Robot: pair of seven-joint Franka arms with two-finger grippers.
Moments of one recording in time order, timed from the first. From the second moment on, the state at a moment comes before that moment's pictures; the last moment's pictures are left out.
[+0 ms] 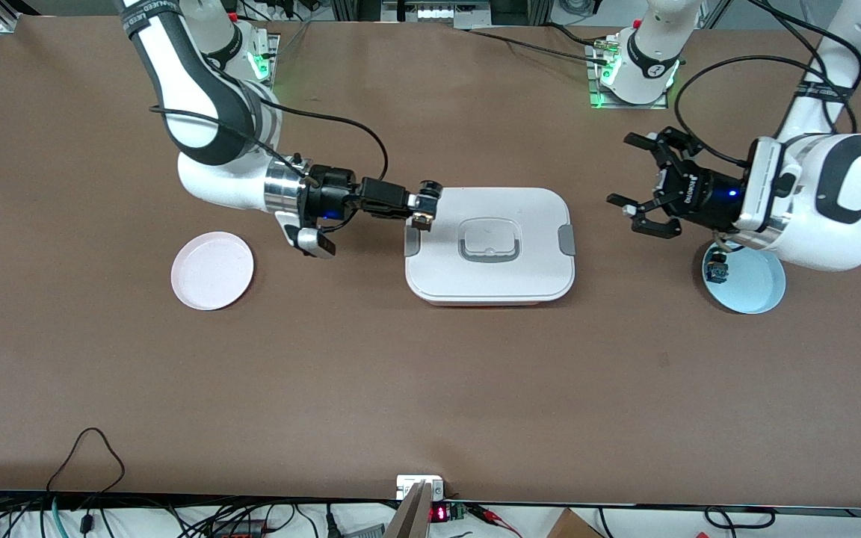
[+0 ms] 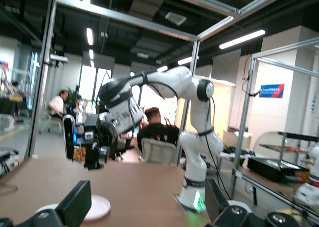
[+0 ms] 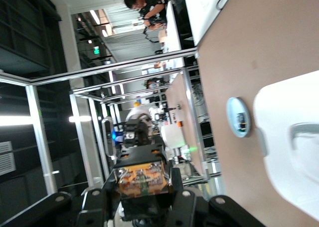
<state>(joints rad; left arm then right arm) 0.77 0.40 -0.78 -1.83 -1.21 1.39 1.93 0.55 0.28 -0.06 -1.89 1.88 2.14 -0.47</state>
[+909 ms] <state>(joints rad) 0.30 0.36 -0.01 -1.69 -1.09 1.46 1.88 0.25 0.23 -0.06 -2.04 0.98 2.05 -0.47</state>
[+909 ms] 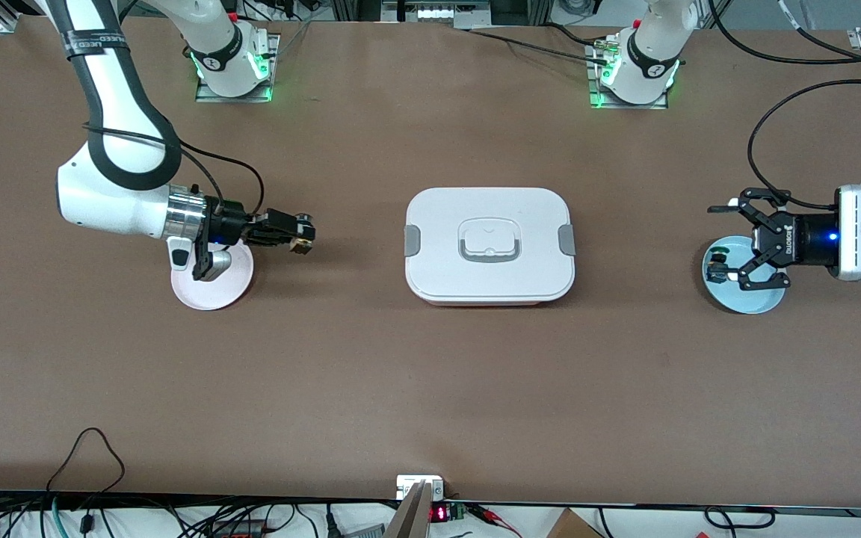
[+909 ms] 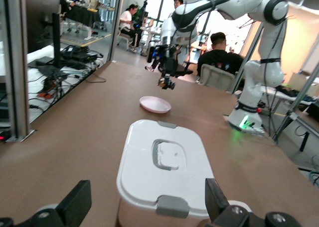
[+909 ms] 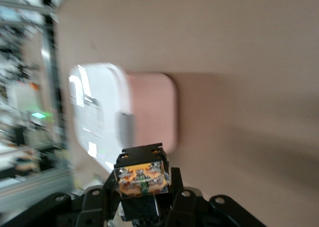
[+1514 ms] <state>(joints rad) 0.26 0.25 0.05 -1.55 -0.49 1.58 1.36 0.22 0.21 -0.06 -2.05 0.29 2.05 -0.63</state>
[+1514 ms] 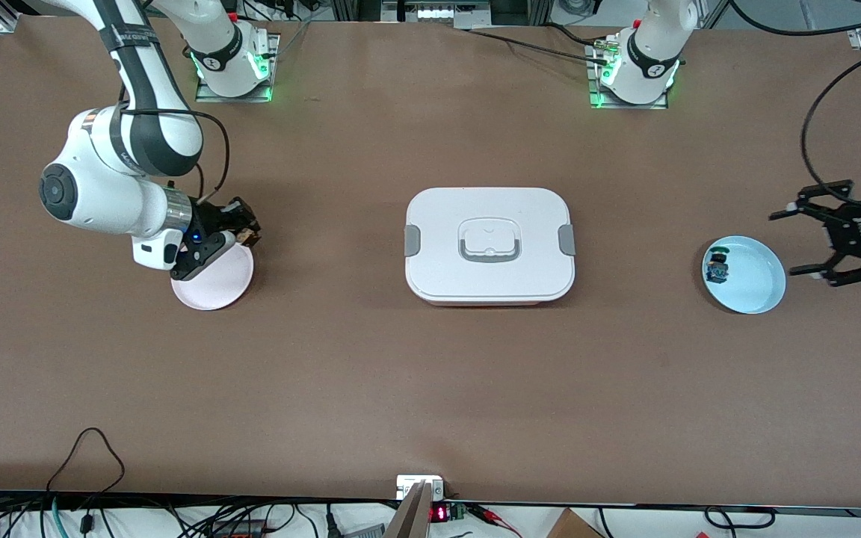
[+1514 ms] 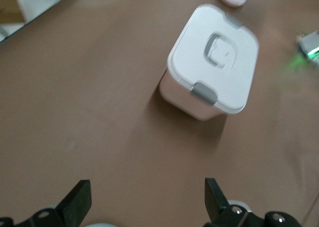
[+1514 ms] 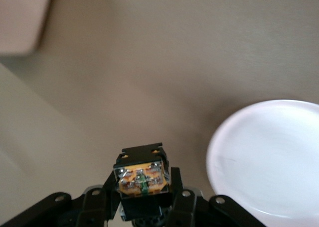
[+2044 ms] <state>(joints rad) 0.19 0.19 0.04 -1.48 -0.22 1.63 1.07 0.21 0.21 -0.07 -2.14 -0.04 2.24 -0.87</state>
